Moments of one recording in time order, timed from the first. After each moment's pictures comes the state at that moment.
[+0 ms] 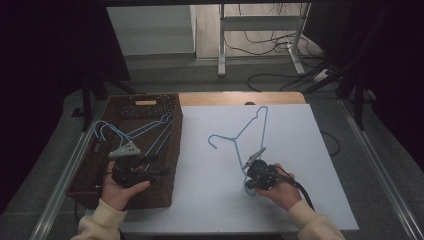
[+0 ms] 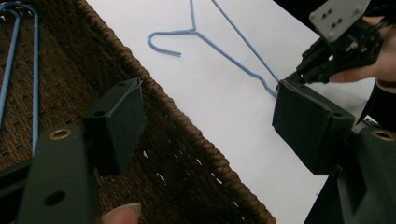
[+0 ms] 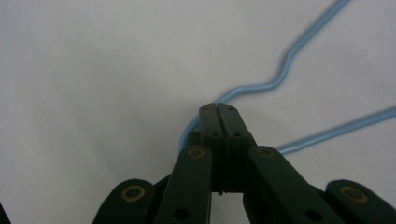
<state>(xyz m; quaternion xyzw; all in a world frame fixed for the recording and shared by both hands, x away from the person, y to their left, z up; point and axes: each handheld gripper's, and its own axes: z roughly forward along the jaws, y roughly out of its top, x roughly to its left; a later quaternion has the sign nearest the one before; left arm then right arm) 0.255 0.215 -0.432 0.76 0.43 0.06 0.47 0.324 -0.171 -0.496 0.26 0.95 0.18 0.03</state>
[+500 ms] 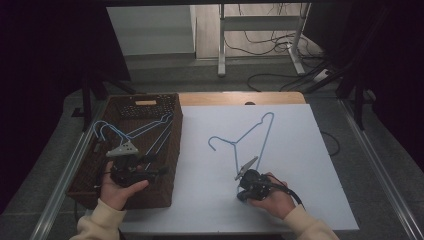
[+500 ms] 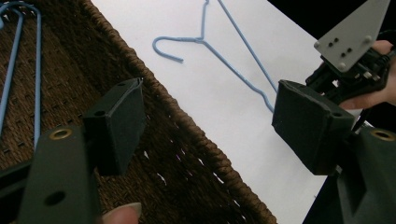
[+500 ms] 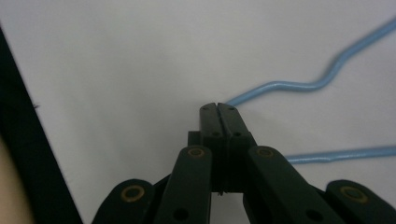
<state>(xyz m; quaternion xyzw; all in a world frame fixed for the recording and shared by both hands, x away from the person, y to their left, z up) 0.256 0.218 -0.431 0.76 0.44 0.06 0.48 0.299 -0.151 -0.502 0.23 0.95 0.19 -0.02</state>
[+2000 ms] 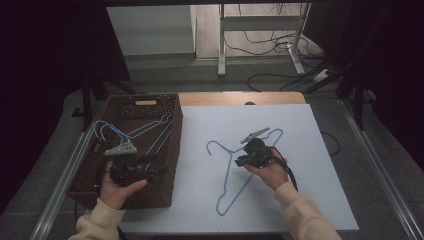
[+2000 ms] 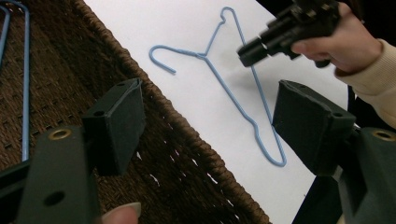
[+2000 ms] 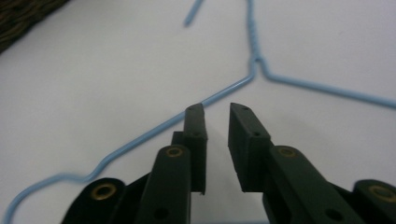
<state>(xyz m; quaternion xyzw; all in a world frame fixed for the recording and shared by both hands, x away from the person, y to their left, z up) 0.257 0.220 -0.432 0.76 0.43 0.04 0.49 0.379 -0.158 -0.480 0.33 0.90 0.29 0.05</state>
